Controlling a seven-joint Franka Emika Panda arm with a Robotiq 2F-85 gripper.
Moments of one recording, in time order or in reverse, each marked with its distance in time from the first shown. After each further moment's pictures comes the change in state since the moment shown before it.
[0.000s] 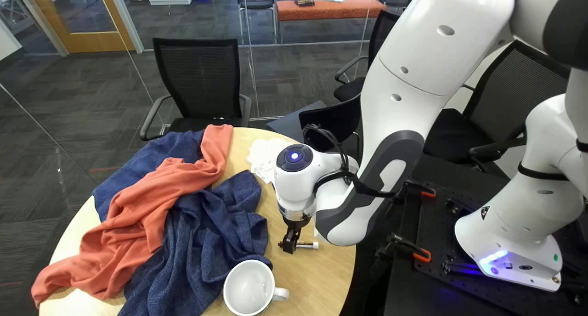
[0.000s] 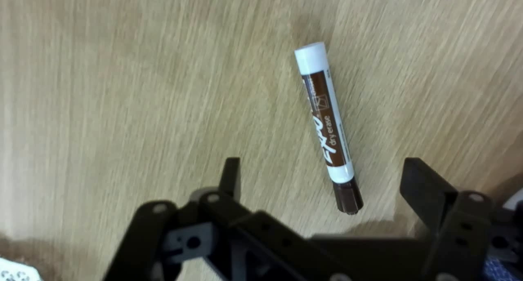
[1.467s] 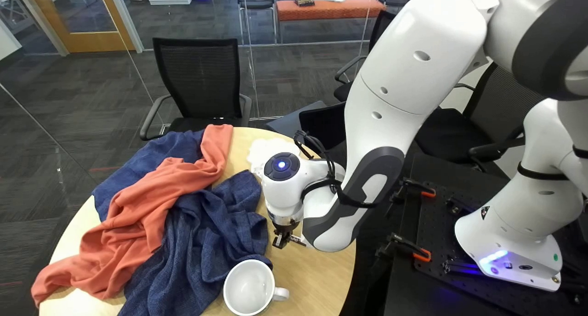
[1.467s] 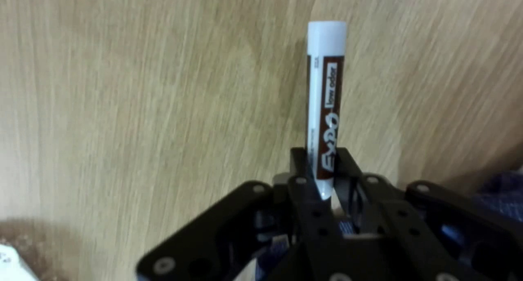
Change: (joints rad) arm 0.049 0.078 -0.037 0.099 0.002 0.000 0.054
